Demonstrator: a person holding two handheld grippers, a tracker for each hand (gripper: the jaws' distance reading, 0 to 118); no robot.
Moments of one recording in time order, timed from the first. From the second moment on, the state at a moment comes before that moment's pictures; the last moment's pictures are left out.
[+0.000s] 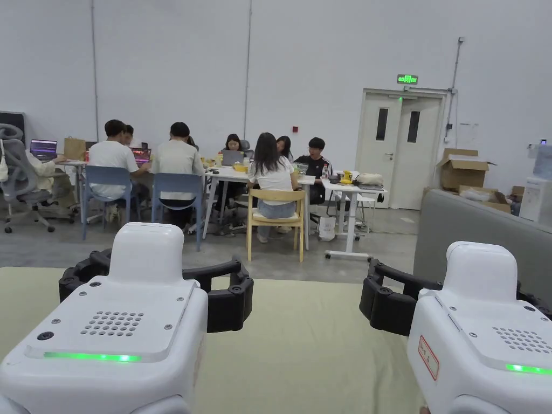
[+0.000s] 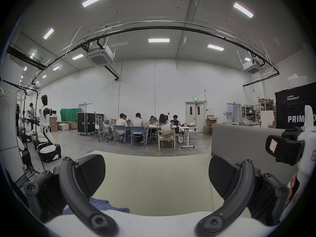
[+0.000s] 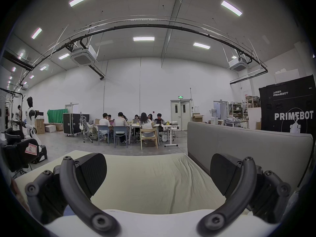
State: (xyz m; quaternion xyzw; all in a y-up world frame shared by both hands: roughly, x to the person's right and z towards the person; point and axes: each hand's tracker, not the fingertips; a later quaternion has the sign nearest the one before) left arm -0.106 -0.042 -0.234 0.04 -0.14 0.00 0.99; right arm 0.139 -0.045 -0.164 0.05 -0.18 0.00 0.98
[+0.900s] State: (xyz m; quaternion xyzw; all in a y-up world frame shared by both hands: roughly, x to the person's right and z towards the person) left arm -0.107 -0.043 -0.233 0.04 -0.14 -0.01 0.99; right arm 0.136 -0.042 -0.159 0.06 -0.18 0.01 0.98
